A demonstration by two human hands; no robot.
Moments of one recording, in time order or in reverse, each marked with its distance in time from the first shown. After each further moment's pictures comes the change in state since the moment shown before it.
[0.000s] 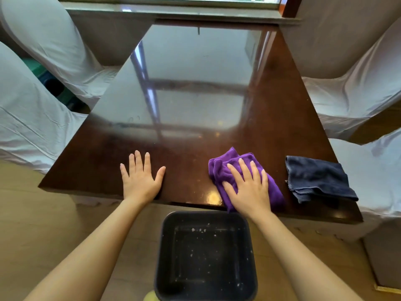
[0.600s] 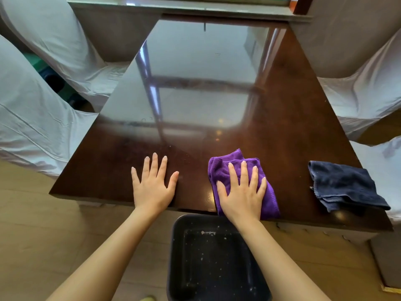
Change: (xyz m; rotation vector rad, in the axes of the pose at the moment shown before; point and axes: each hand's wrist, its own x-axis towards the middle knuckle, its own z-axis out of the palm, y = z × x) left_hand 0.009 -0.024 0.008 -0.035 0.063 0.107; right_hand 0.013 -0.083 0.029 -0.089 0.066 0.197
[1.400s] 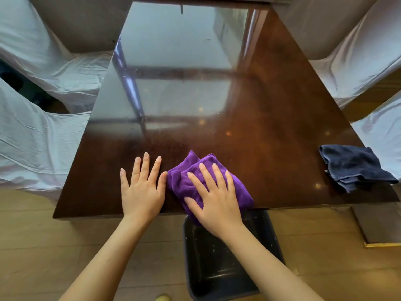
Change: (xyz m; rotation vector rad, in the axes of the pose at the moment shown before) left_hand 0.017 -0.064 -0.021 -0.028 -0.040 0.117; right_hand -0.025 -0.104 0.012 0.068 -0.051 -0.272
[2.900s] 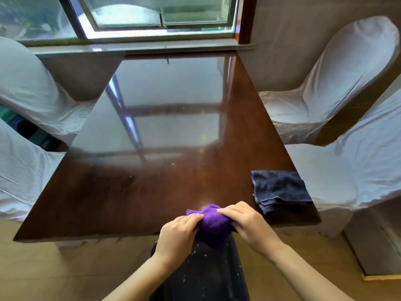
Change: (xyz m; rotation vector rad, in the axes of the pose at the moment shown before) left_hand -0.082 0.227 -0.016 -0.227 0.051 0.538; right_hand -0.080 0.233 -0.112 0.325 0.077 -0.304
